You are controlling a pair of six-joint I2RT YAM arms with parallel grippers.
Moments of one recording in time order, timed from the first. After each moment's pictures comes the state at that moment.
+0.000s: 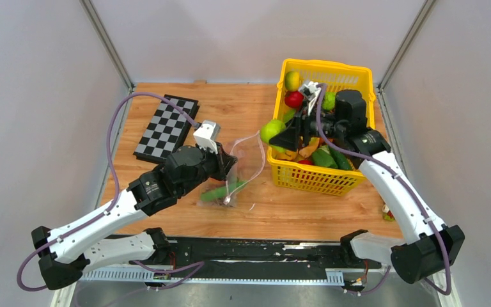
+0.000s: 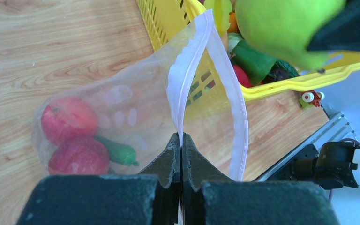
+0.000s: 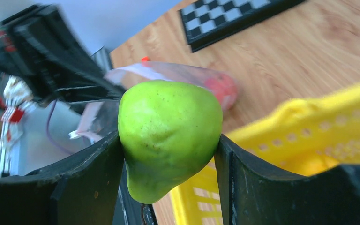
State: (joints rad) left arm -0.99 0.91 0.96 -0.36 -0.29 -0.49; right arm 0.33 1.20 1.21 -0.33 -0.84 0.19
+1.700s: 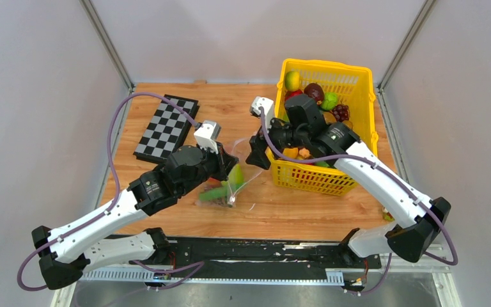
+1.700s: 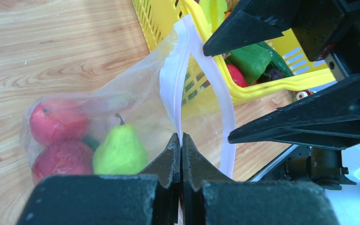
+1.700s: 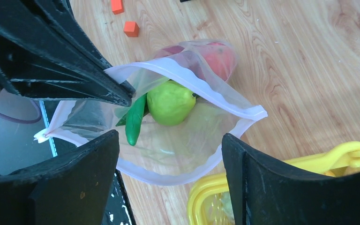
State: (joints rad) left arm -0.99 0.91 0.96 -0.36 -0.28 -0.50; right arm 0.74 1.38 1.47 -0.68 -0.44 -0.13
